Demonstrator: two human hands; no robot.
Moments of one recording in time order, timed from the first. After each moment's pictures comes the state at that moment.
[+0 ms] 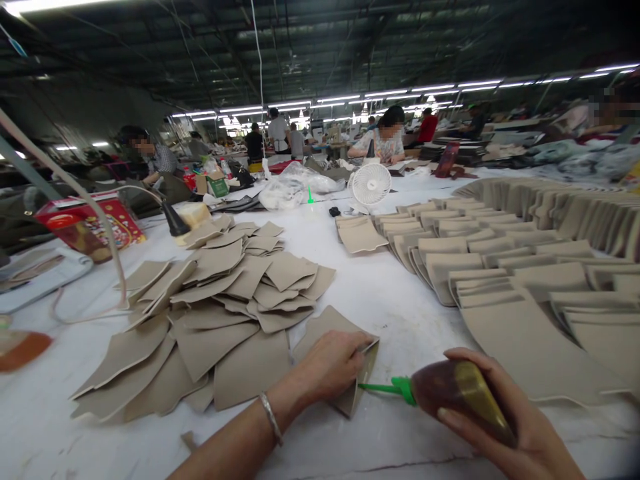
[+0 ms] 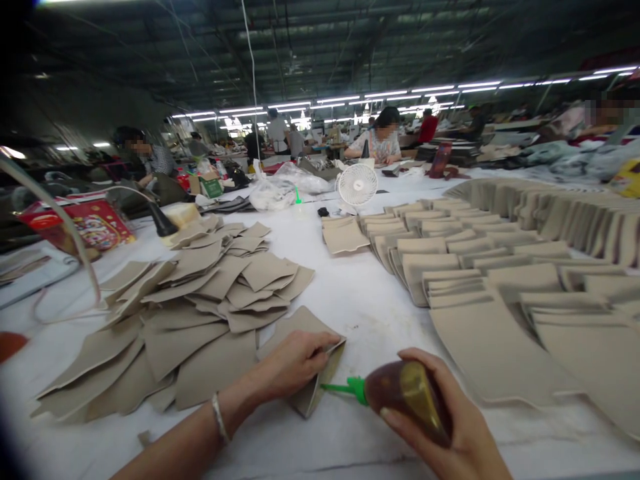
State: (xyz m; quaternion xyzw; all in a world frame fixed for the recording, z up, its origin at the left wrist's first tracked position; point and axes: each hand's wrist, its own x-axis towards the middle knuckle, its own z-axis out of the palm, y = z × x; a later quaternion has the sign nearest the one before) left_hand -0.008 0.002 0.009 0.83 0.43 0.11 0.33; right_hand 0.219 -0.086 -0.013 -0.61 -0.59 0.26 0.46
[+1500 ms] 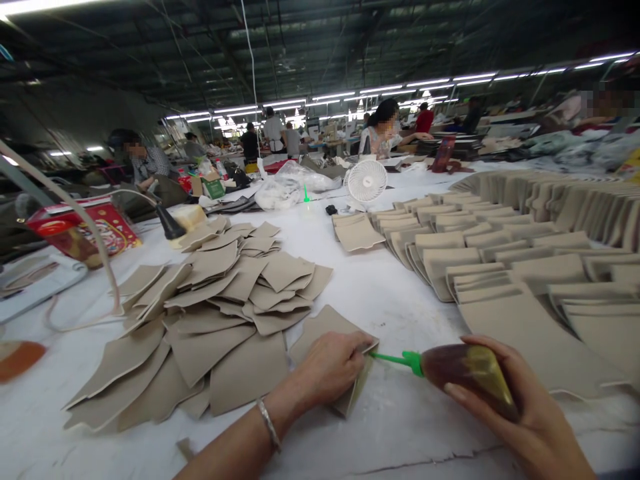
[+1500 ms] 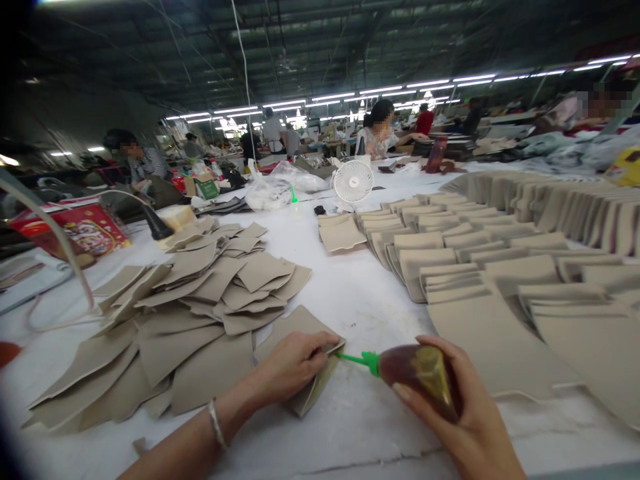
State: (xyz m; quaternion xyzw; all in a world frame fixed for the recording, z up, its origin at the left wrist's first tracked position) left_hand -0.007 0.004 -0.005 0.81 0.44 0.16 0.34; right_hand 0.242 -0.070 -0.024 -0.63 -0.57 0.23 0.47
